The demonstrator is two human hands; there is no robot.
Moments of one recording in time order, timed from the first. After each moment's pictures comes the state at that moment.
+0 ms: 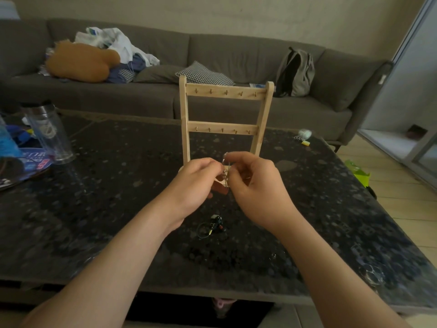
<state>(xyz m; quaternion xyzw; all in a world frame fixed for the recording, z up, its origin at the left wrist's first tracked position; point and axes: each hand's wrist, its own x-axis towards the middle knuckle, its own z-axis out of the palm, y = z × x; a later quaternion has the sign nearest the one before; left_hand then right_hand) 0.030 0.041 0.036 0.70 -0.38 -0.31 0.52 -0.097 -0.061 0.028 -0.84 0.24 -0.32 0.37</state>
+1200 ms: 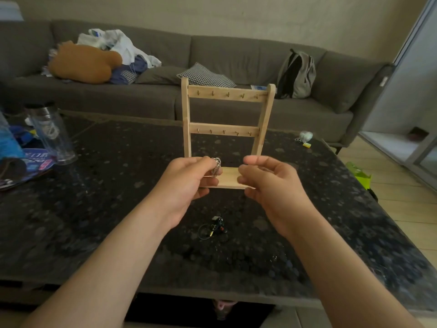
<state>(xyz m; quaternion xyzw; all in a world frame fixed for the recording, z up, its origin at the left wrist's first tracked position) 0.043 0.040 0.034 0.65 -0.24 -0.35 0.63 -0.103 -0.071 0.035 -0.60 0.33 -0.32 0.66</state>
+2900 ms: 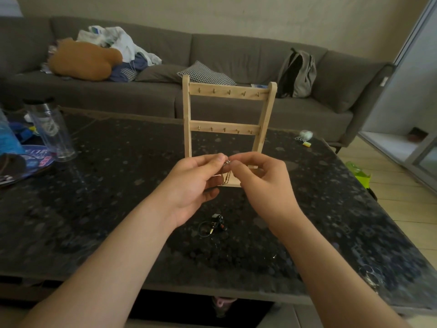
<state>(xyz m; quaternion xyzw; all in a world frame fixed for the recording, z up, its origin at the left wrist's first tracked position) 0.039 0.035 0.030 0.58 -0.24 -0.42 0.65 -0.095 -0.060 0.031 -0.75 0.28 -0.36 0.48</state>
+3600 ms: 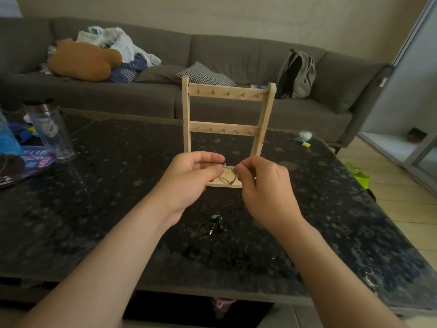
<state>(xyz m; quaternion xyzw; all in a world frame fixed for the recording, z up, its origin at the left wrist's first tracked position) 0.041 0.042 0.034 0.67 -0.34 -0.30 0.59 -0.097 -0.068 0.023 -0.86 0.29 -0.34 0.23</state>
